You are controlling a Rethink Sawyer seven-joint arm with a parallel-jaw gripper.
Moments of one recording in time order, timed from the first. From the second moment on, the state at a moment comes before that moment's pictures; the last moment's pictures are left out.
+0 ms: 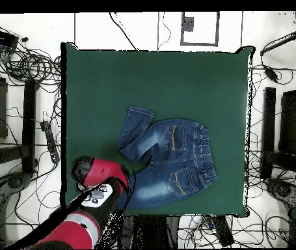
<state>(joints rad) 0.46 -0.18 -0.35 1.67 0.45 0.91 2.69</state>
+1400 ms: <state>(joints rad) 0.43 -0.23 -0.35 1.63 0.46 0.81 2.69</state>
